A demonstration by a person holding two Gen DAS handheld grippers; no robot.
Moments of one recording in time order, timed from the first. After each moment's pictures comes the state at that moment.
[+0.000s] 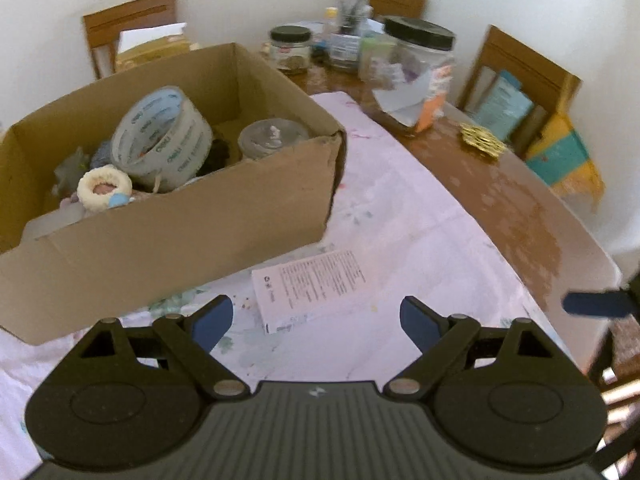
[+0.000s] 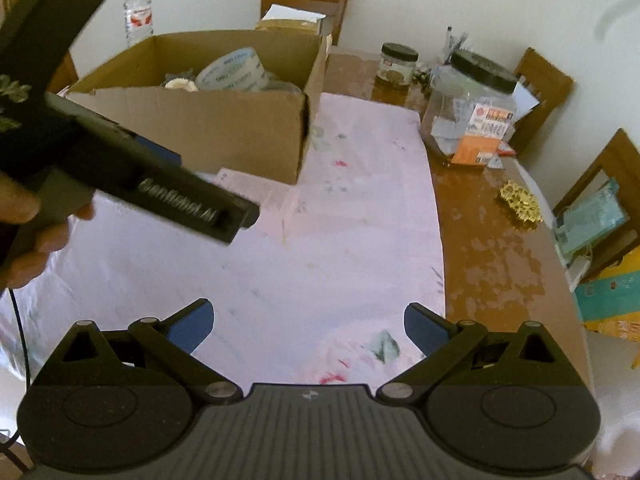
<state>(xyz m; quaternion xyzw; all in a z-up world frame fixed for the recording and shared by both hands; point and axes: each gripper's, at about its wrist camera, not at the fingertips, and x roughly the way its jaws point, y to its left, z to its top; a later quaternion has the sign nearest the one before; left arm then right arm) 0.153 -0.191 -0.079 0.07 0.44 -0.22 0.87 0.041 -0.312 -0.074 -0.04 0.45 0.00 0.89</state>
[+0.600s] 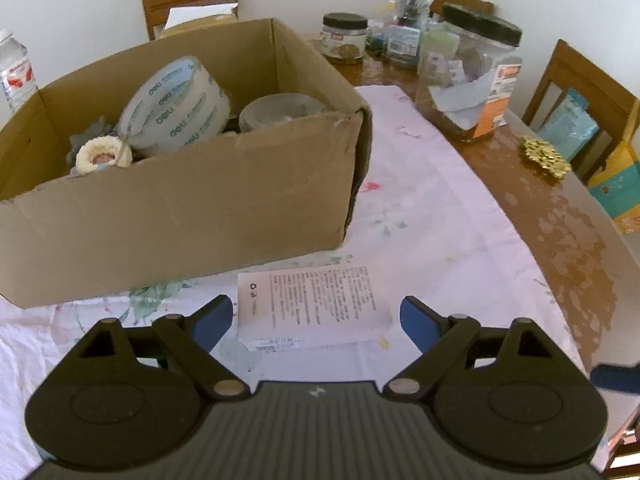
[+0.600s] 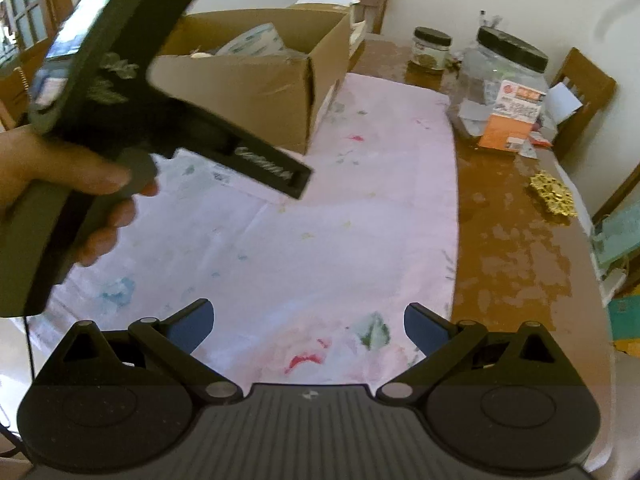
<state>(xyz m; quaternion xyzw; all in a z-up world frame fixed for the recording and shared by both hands) 0.168 -0.226 -0.113 0.05 0.45 -0.12 0.88 0.041 -0.345 -0.098 -0.04 0.46 0.08 0.88</state>
